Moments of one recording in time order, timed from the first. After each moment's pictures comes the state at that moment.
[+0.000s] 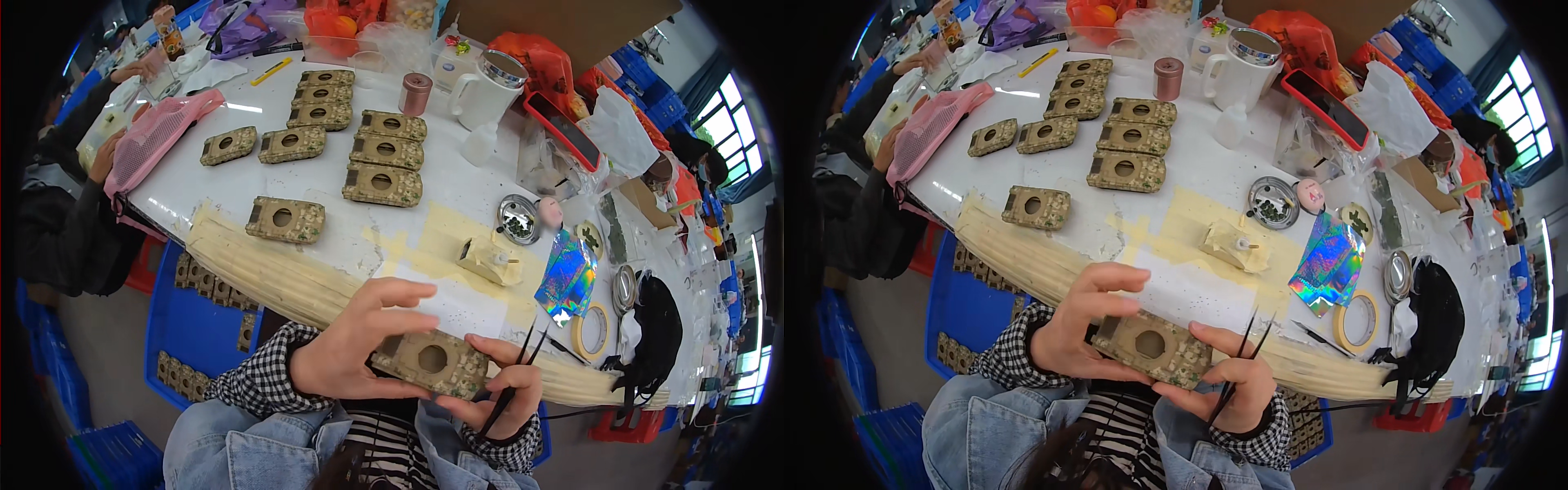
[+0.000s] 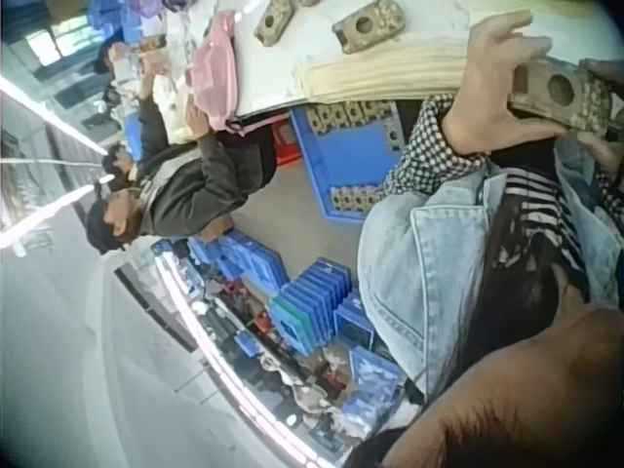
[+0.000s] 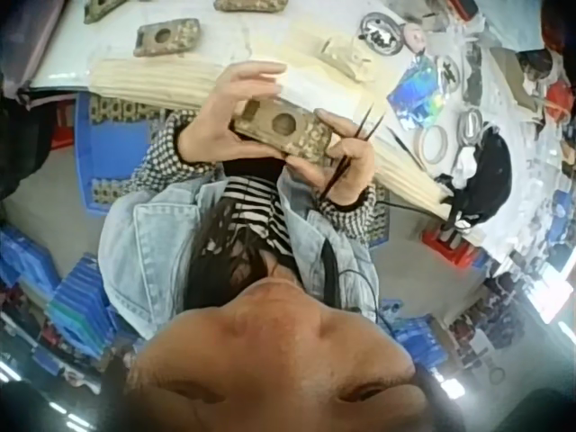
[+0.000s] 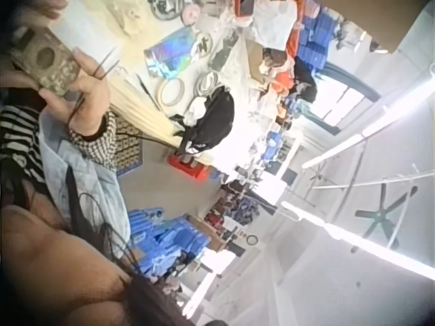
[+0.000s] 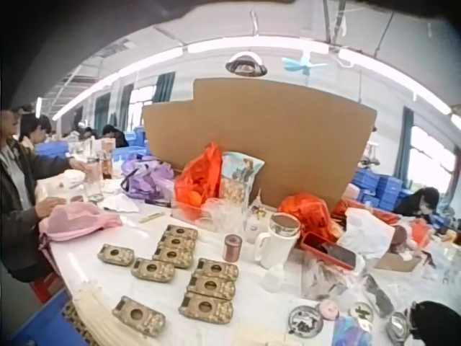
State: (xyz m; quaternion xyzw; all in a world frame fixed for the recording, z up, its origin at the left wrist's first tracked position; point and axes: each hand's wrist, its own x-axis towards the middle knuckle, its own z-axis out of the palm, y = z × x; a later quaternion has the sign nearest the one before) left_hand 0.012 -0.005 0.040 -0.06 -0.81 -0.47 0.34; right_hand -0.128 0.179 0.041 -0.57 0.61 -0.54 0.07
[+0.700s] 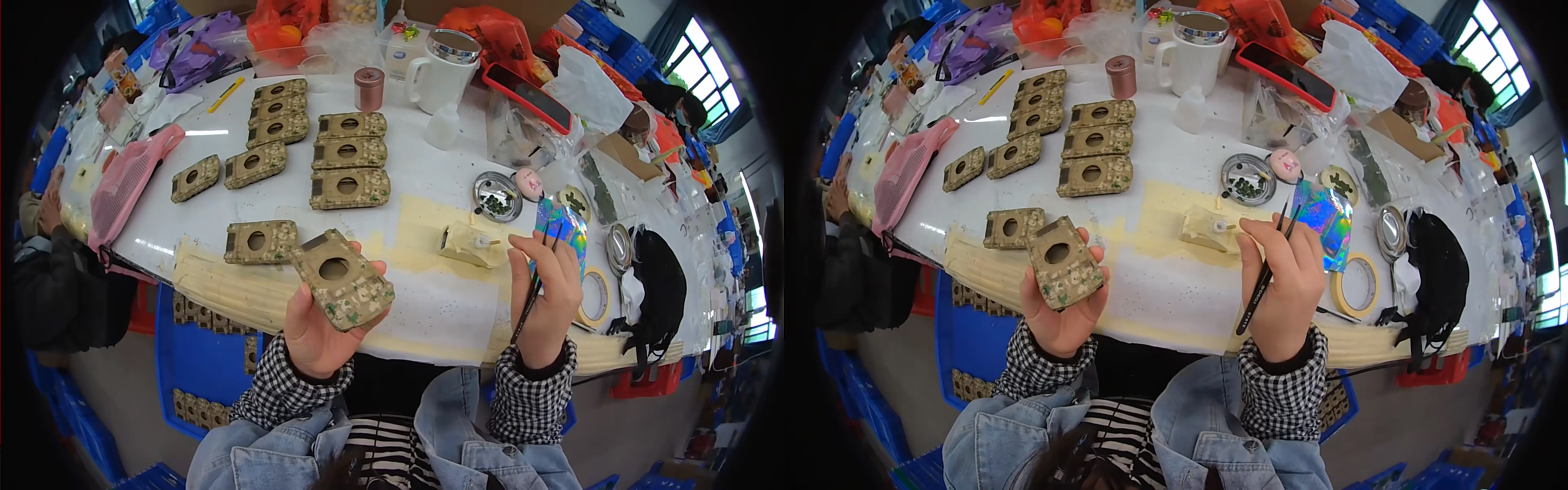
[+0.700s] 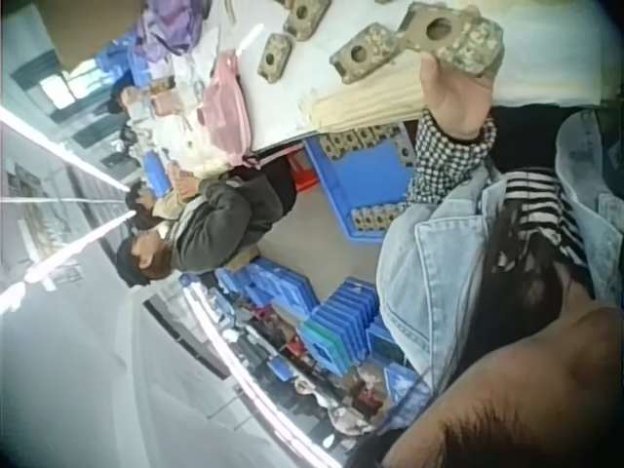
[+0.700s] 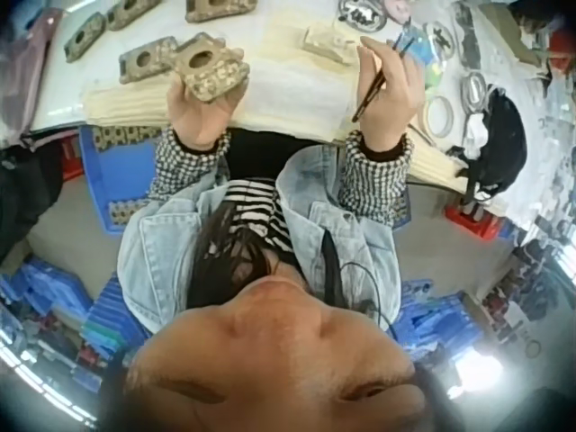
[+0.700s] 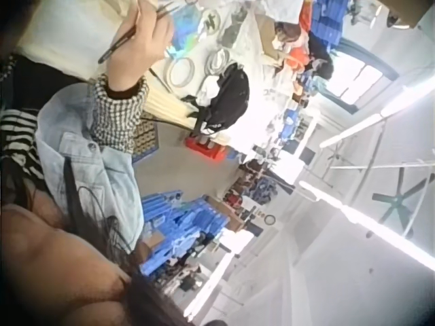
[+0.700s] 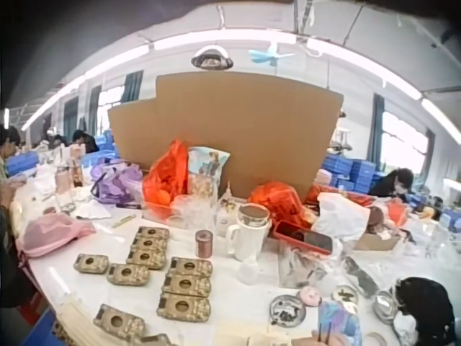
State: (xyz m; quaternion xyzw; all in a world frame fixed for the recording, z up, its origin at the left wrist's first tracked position) left_hand 0.006 -0.017 -0.013 -0.11 -0.09 -0.96 0.24; right_hand -0.188 0.130 0.061 -0.48 0.75 -0.39 -0.23
